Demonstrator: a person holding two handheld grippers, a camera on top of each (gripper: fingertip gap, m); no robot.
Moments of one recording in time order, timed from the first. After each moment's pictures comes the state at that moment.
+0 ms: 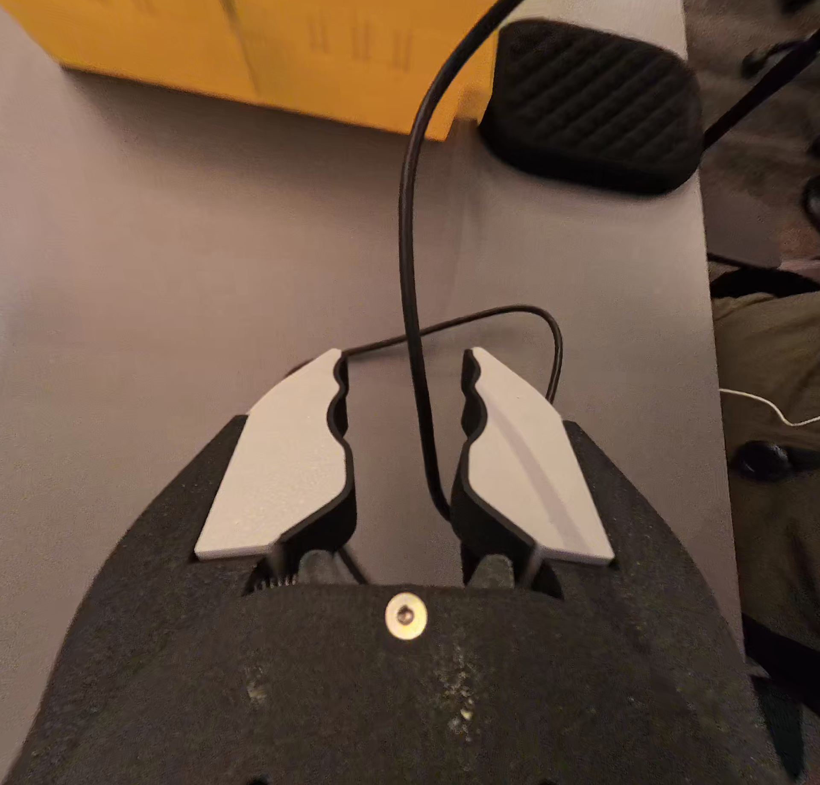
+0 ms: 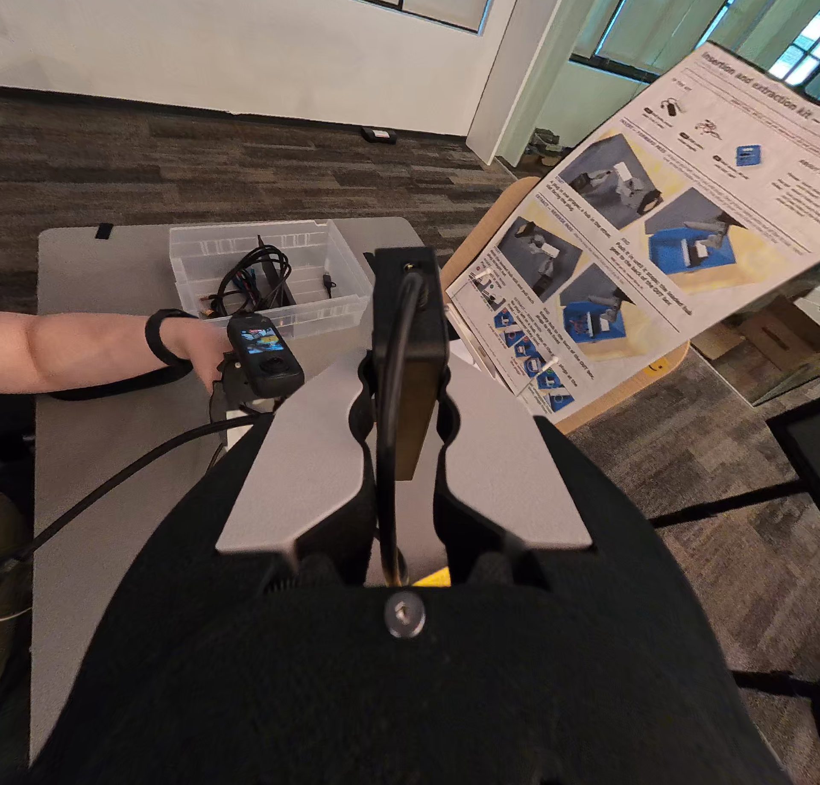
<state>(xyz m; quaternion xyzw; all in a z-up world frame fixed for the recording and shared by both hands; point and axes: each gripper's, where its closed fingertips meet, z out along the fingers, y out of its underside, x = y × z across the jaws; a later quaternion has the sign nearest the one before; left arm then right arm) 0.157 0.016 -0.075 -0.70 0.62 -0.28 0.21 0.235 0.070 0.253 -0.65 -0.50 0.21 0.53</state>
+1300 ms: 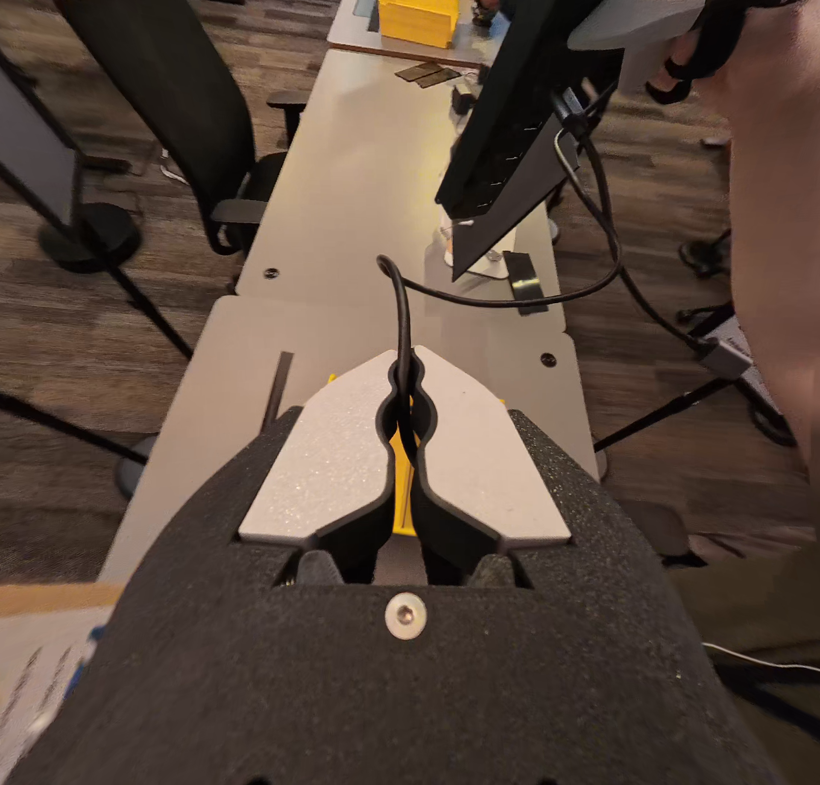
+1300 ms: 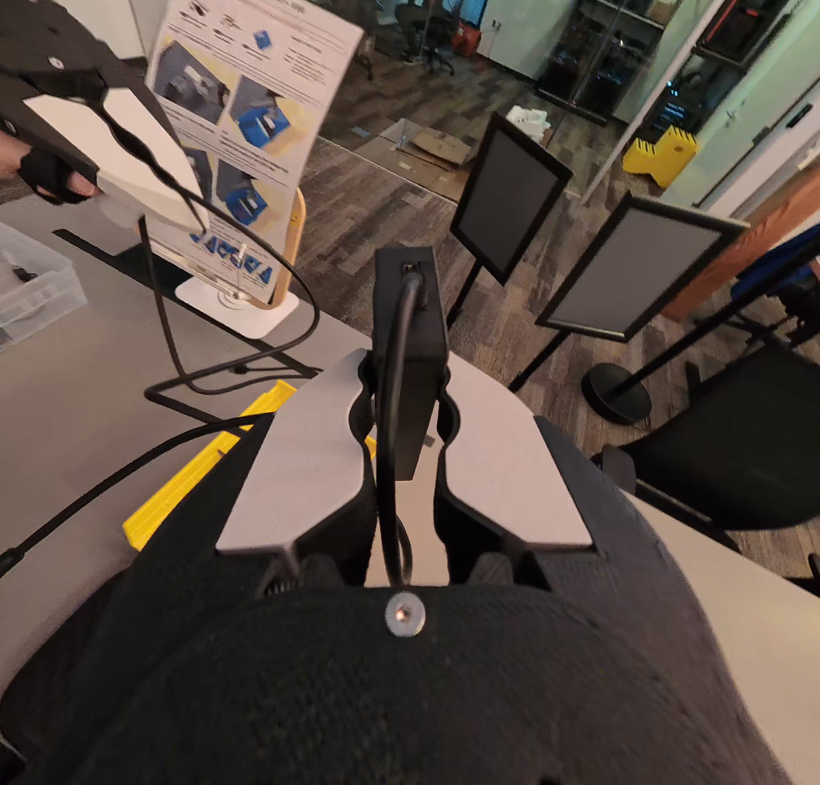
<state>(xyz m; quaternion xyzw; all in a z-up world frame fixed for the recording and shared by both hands) 0.386 0.153 0.303 -0.65 0.57 -0.37 0.34 0.556 0.104 0.362 -0.78 -0.26 0.03 0.57</state>
